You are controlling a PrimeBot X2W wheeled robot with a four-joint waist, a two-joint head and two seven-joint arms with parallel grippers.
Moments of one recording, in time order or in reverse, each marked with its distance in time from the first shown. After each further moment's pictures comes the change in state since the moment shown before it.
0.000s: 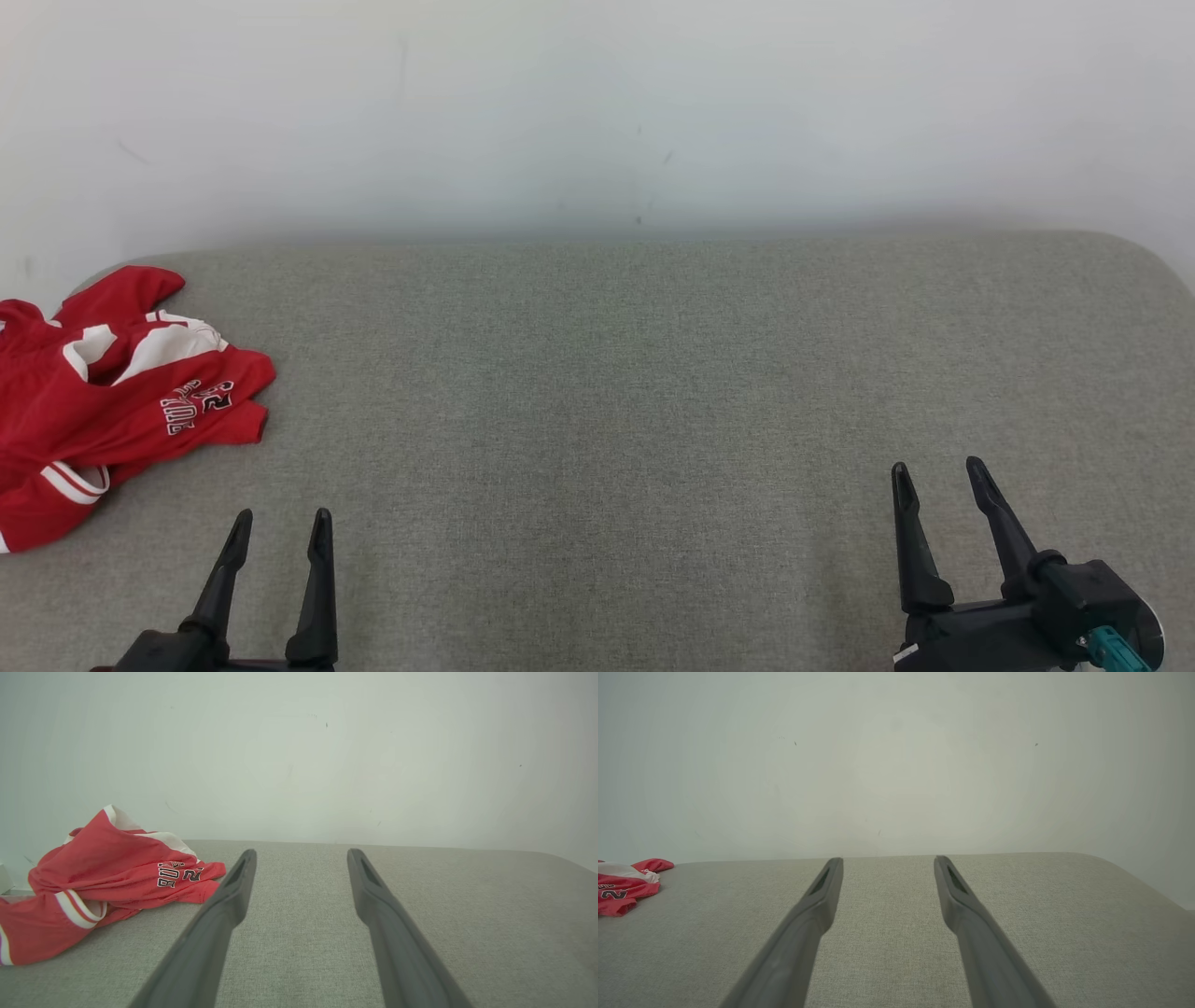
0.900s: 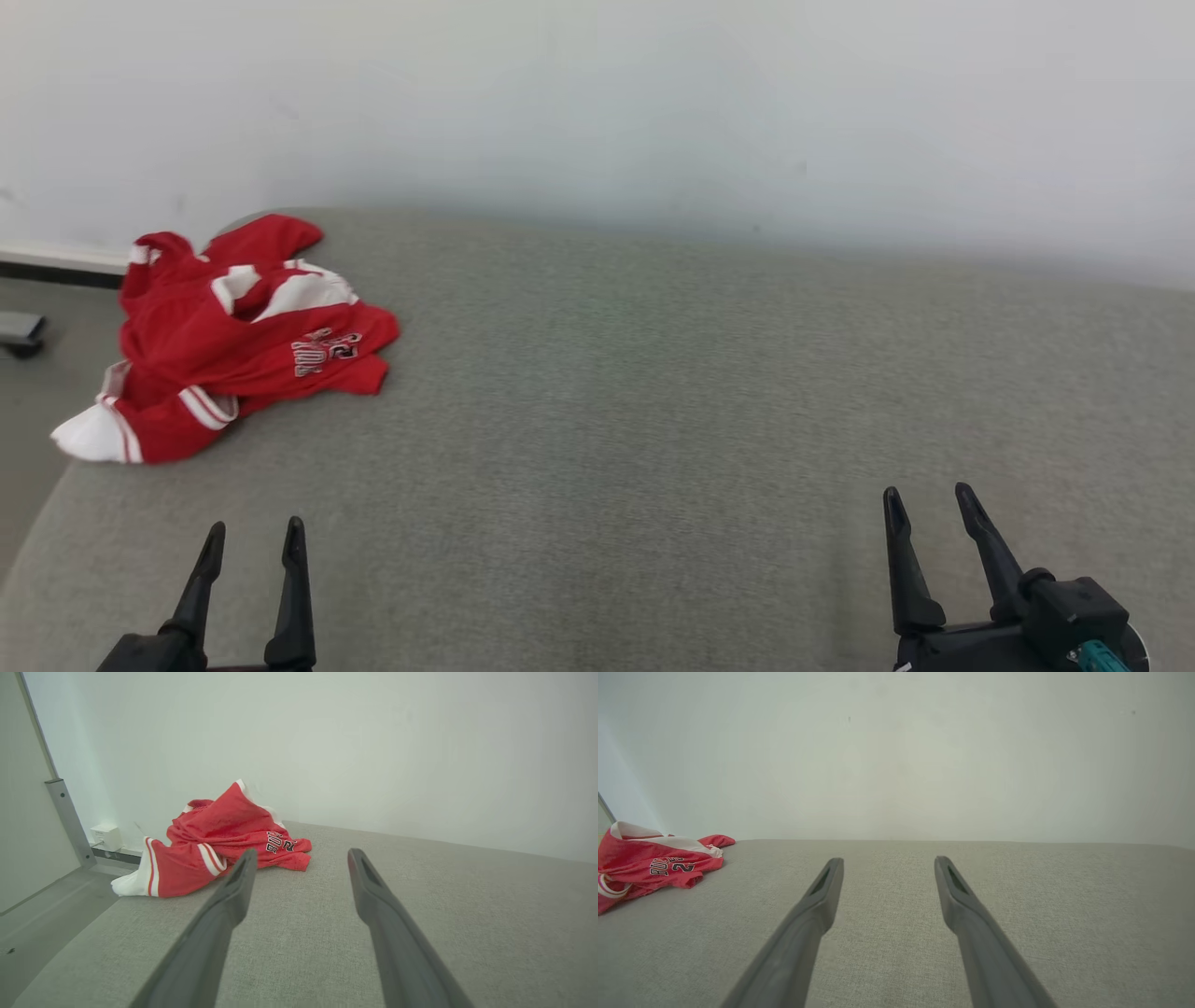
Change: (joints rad) left arm -0.008 0.018 0.013 0.049 -0.019 0.044 0.000; right arm 0.017 0.001 0.013 0.041 0.036 0.000 -0.003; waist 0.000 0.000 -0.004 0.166
